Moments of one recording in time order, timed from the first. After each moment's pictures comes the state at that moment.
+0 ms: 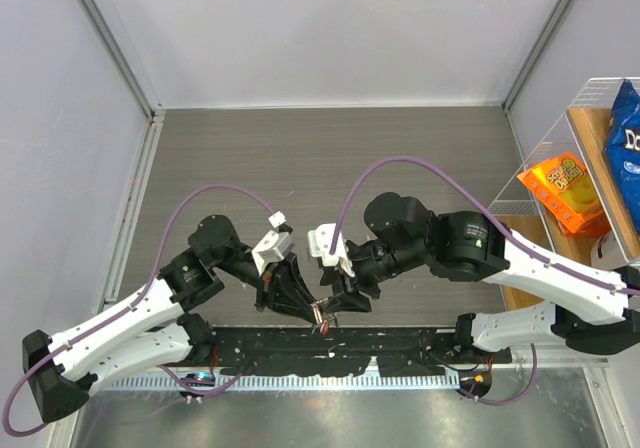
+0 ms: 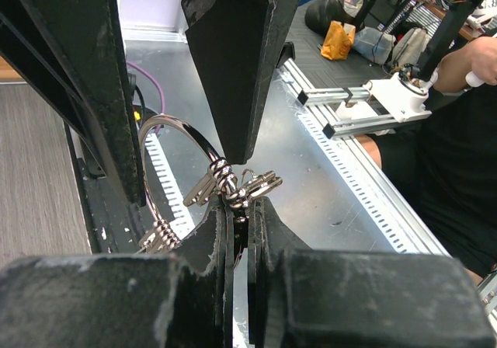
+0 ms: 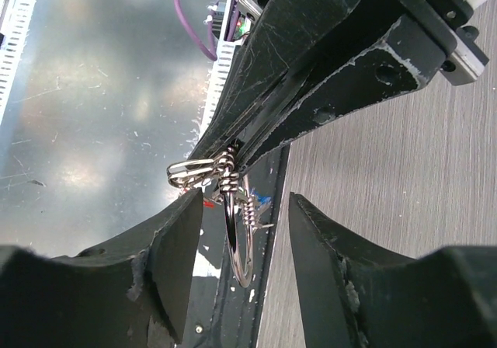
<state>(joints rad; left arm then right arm) -0.90 0.80 0.68 0.16 1.16 -0.37 1.27 1.18 1.49 -0.89 -0.42 -0.21</state>
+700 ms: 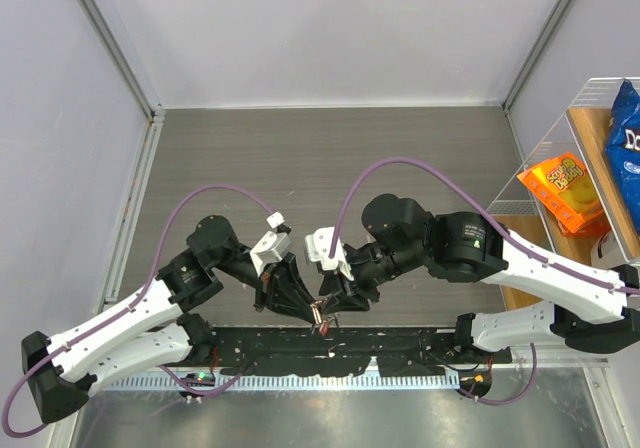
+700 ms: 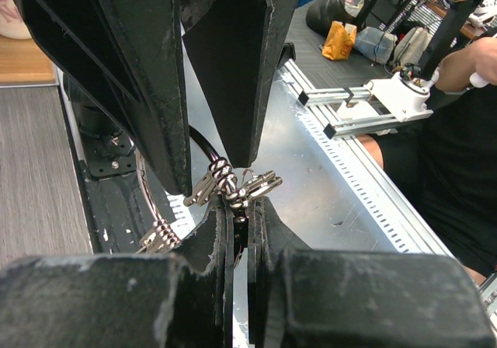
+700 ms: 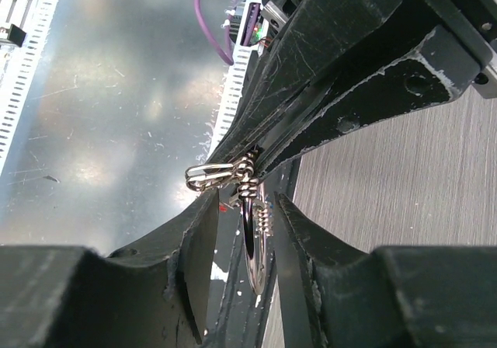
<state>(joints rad) -0.90 0.79 0.68 0.16 1.16 -0.37 1.28 1.19 1.50 -0.88 -0.46 -0.21</state>
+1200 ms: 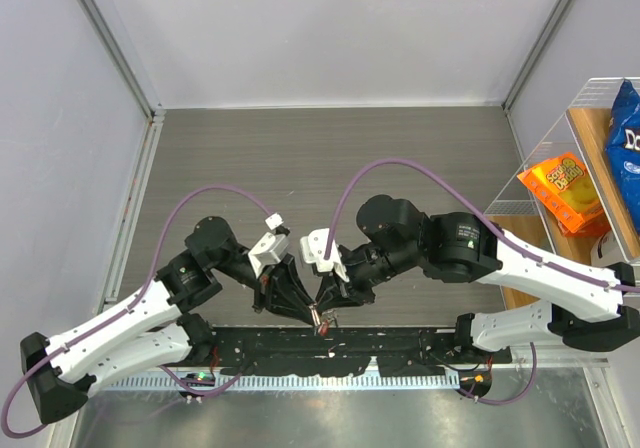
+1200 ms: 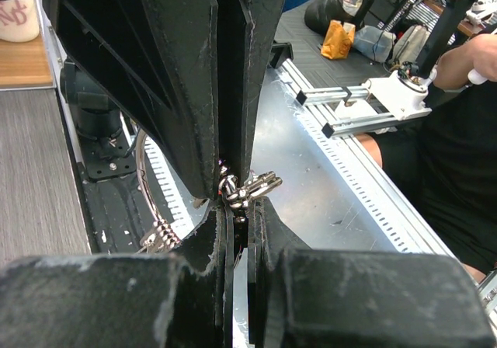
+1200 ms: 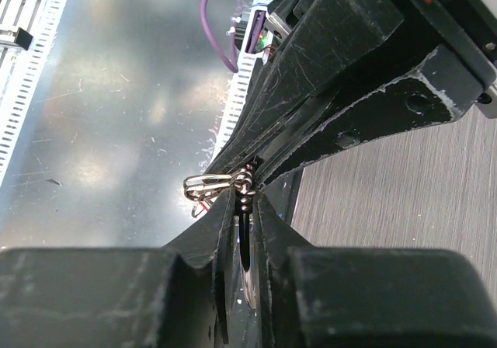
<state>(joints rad) -0.90 0.78 0.68 0.16 1.16 -0.37 1.29 1.21 1.50 -0.86 -0.47 -0.21</state>
